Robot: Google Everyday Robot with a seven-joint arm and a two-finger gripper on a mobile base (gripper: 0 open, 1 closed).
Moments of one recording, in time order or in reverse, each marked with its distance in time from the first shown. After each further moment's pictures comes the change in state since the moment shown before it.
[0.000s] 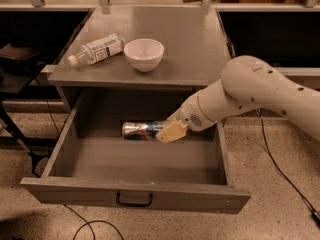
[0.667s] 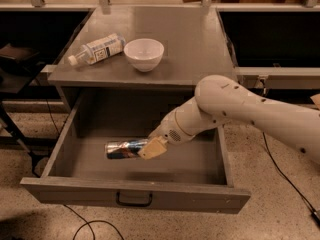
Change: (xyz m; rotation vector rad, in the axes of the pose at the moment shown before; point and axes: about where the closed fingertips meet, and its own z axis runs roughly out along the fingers) arm 0.005 0.038 0.065 -0.114 0.028 -0.006
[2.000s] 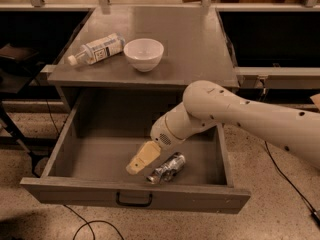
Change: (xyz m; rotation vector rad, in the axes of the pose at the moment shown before) arm -0.004 0.009 0.029 -0.030 0.017 0.026
